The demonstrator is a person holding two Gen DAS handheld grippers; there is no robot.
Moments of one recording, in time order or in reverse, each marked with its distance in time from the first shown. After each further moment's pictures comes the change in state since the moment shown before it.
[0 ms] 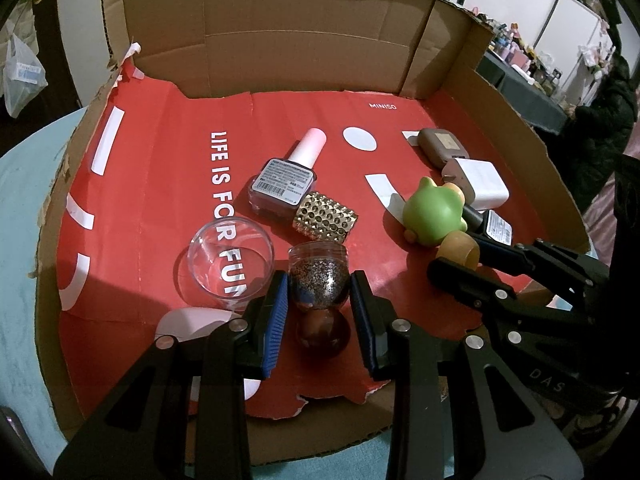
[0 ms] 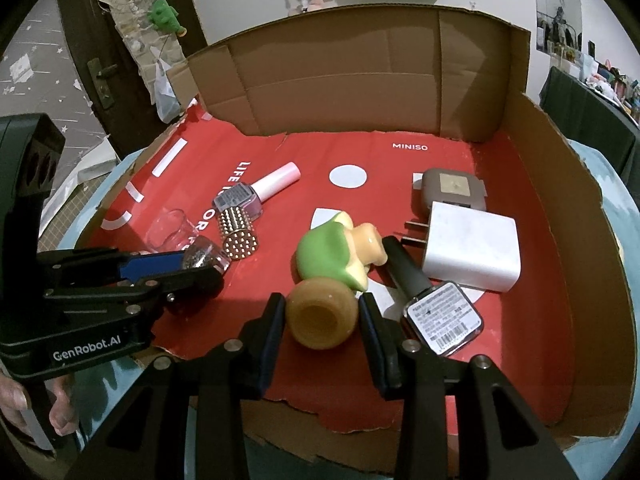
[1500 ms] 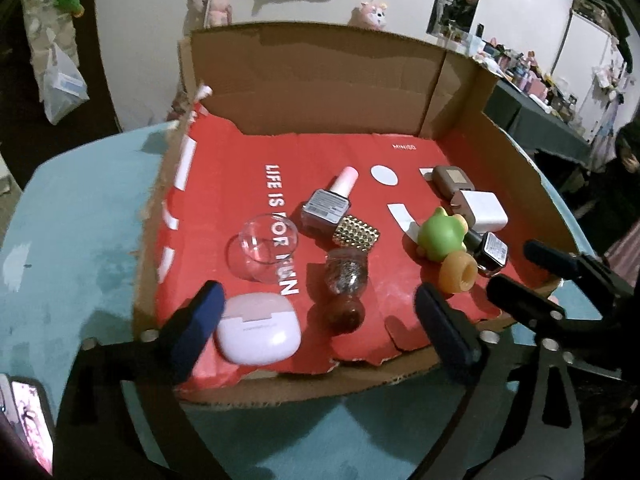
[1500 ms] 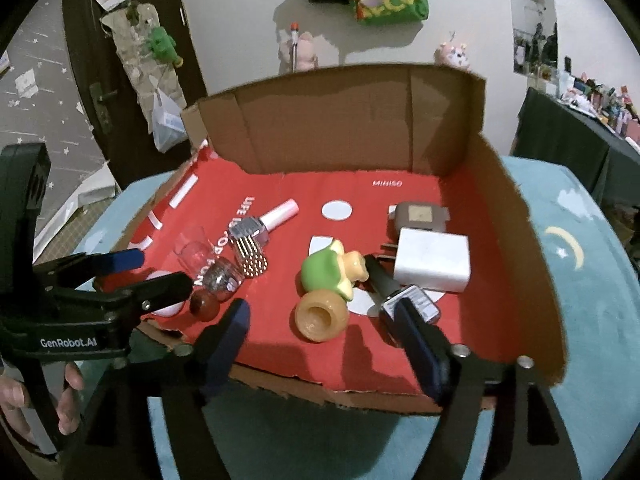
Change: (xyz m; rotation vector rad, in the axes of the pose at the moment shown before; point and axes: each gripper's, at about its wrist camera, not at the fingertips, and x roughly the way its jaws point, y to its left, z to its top) left arm -0.054 0.006 -0.013 -0.040 -0.137 0.112; right arm -0.053 0.010 -0.007 0.018 -0.135 -0.054
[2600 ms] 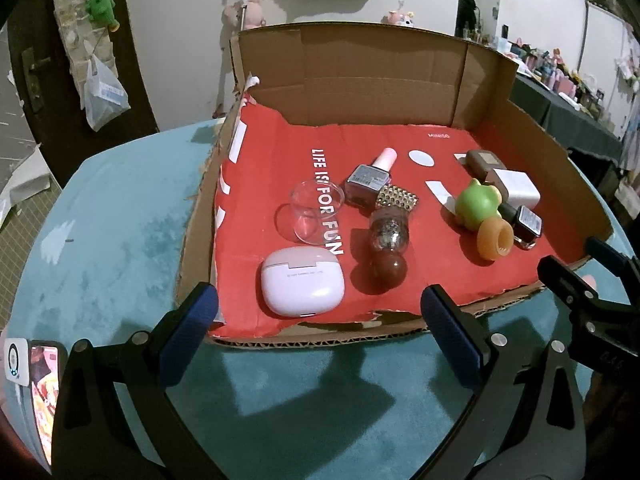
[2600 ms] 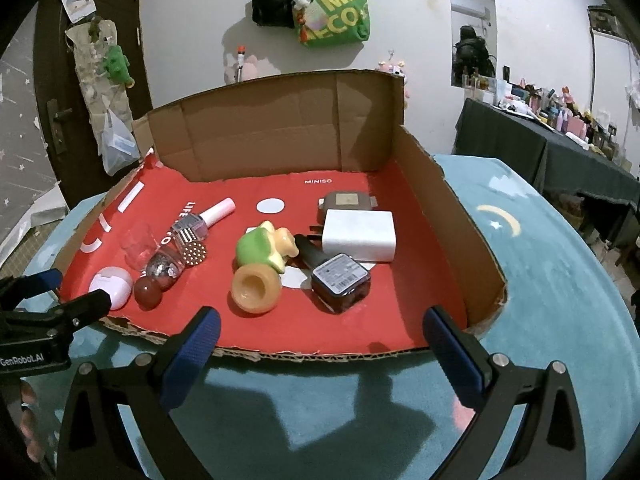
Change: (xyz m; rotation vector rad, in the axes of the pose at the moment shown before) left arm -0.008 0.002 -0.037 0.004 -0.051 0.159; right arm -0.009 -0.009 -0.040 0.061 -0.095 -0.218
